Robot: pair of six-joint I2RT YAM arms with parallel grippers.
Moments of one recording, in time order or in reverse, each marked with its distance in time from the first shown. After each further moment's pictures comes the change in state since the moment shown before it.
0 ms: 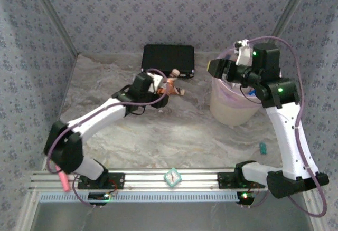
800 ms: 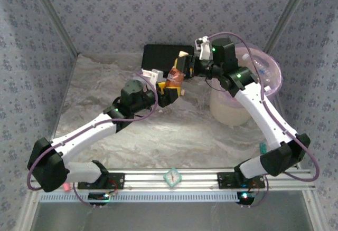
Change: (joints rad) left arm -0.124 -0.177 -0.130 0.492 0.113 -0.217; right arm 0.233 0.233 -0.050 0.346 -0.028 0.143
